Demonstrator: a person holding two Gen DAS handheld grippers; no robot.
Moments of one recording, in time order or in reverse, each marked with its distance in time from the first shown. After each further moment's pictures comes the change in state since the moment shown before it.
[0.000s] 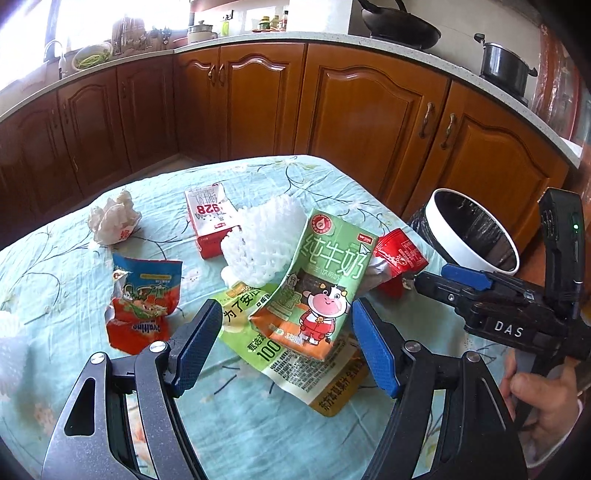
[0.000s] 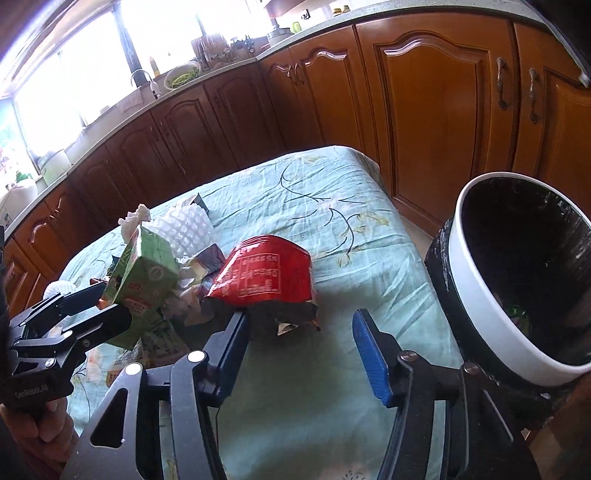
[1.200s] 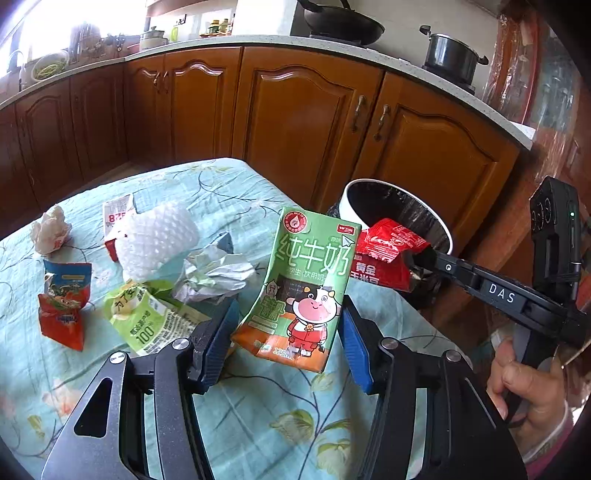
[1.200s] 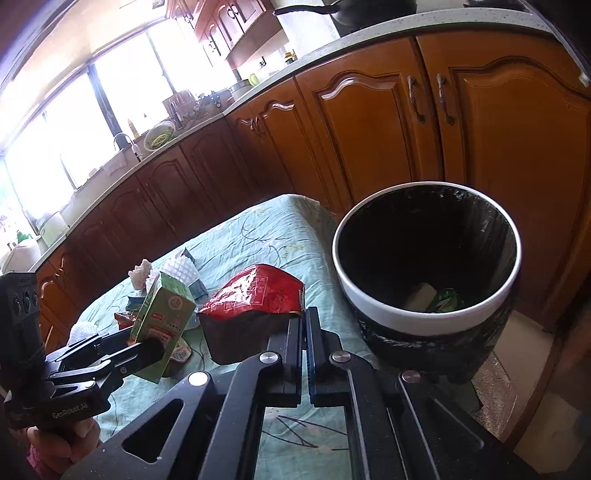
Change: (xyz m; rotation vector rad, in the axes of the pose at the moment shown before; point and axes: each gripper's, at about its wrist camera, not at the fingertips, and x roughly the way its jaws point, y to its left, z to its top) left arm -0.019 -0.079 -0.007 0.066 -0.008 -0.177; right arm -0.108 -0.066 -0.031 0.174 -0.175 -0.024
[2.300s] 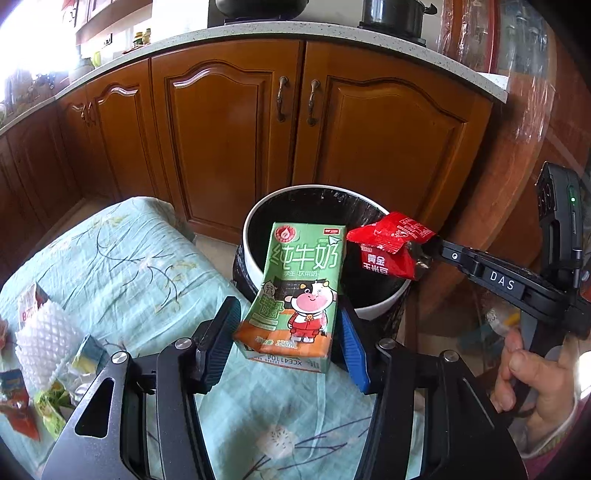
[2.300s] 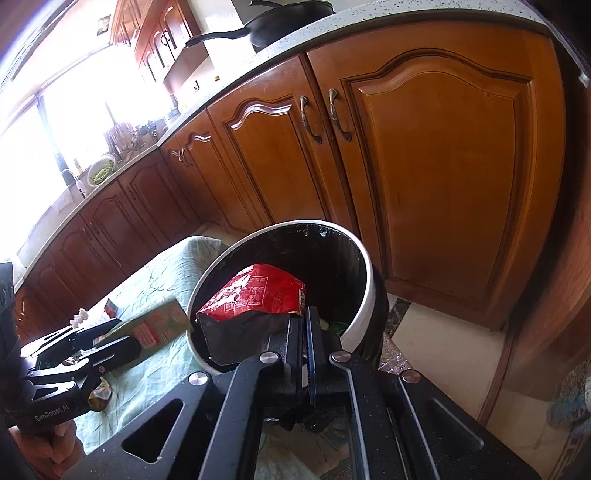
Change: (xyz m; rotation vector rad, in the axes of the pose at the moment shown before) left arm 0.079 -0.113 0.066 0.204 0.049 -0.062; right arm -0.020 -0.111 0.038 0.109 -0.053 -0.185
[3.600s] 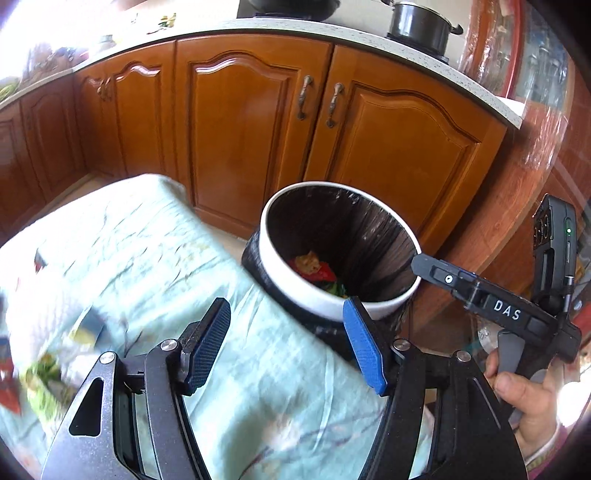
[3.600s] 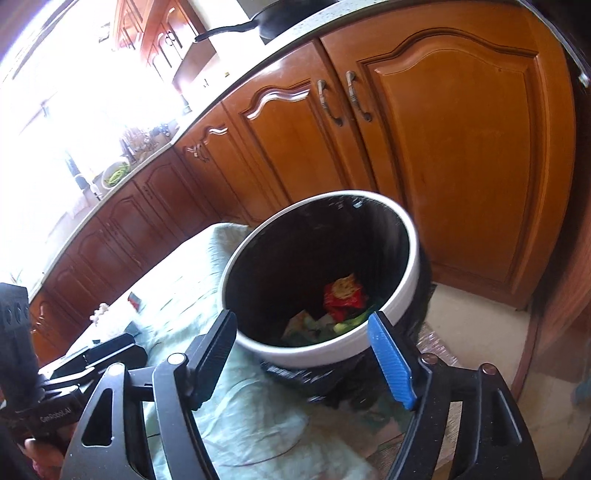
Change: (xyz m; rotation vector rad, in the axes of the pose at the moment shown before) left arm -0.013 0.028 -0.024 -0.131 -0.001 -0.015; right arm 0.004 0.023 -0.029 0.050 0.028 0.103
